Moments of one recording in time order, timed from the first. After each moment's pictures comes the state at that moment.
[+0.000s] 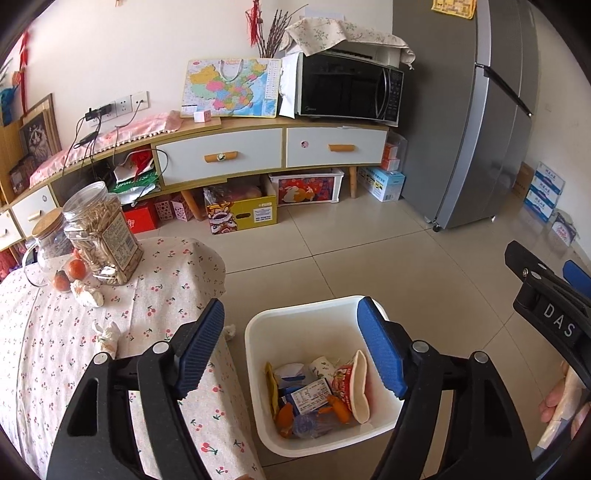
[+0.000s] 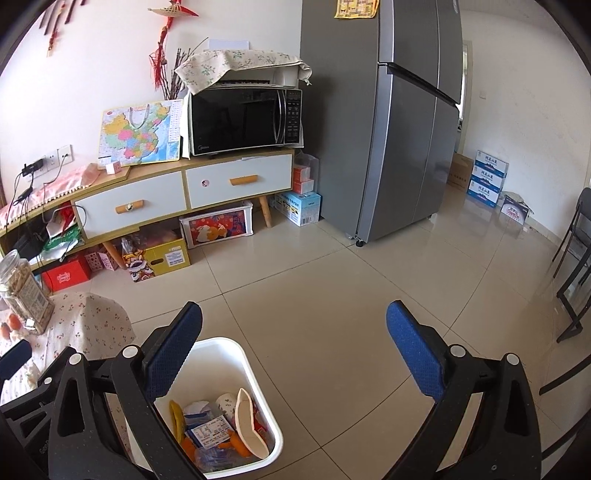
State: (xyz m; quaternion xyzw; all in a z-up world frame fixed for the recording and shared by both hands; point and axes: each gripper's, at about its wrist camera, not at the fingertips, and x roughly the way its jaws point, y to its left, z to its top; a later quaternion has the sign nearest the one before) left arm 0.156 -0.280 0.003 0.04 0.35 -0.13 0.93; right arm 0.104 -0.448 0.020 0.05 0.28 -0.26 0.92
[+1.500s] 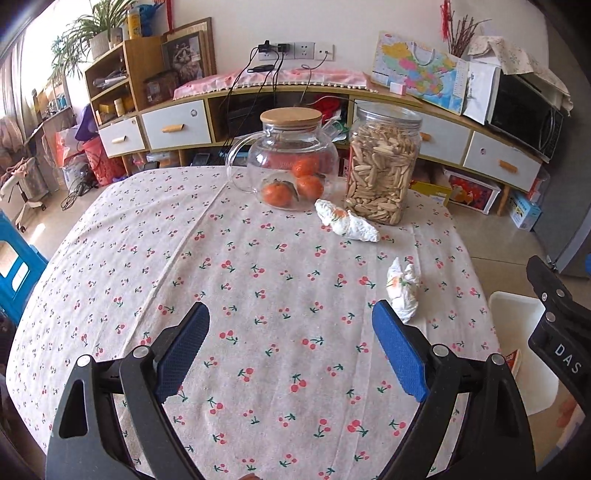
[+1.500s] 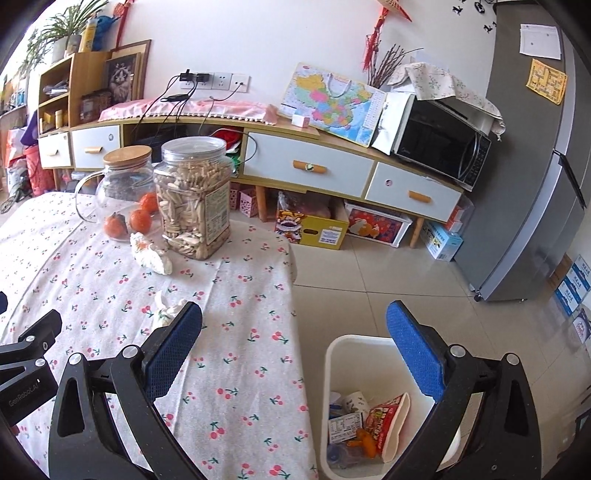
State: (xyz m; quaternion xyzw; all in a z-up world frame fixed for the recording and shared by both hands) left arm 0.150 0.014 -0.046 -0.03 0.40 0.11 0.91; right arm 0.176 -0.169 -0.028 -0.10 0.32 -0.02 0.94
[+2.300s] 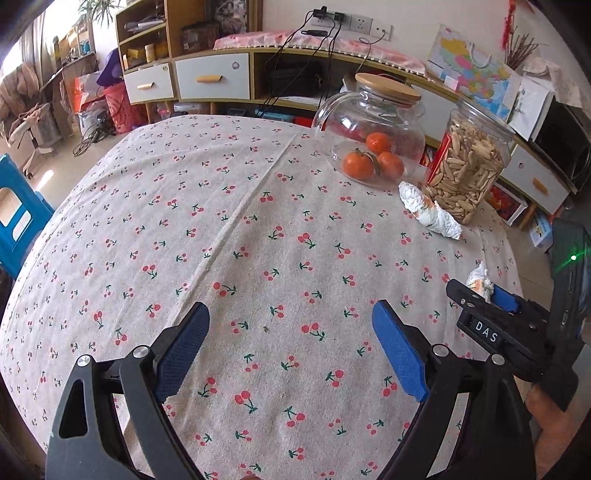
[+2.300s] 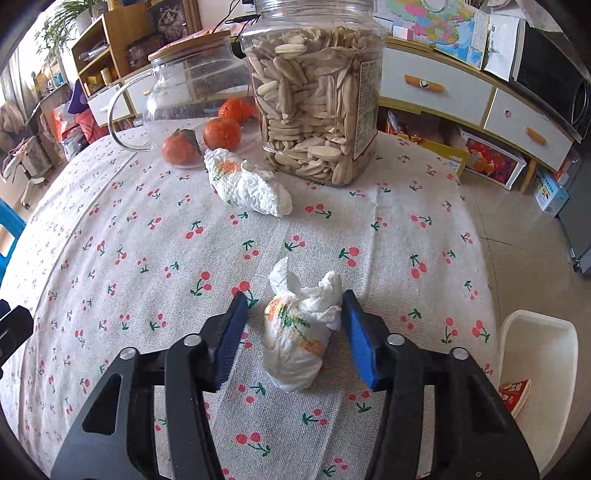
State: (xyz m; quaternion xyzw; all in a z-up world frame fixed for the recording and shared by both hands) left arm 0.157 0.103 -0.072 -0.10 0.45 0.14 0.88; right arm 0.249 -0.091 -0.119 -0.05 0.46 0.13 0.88
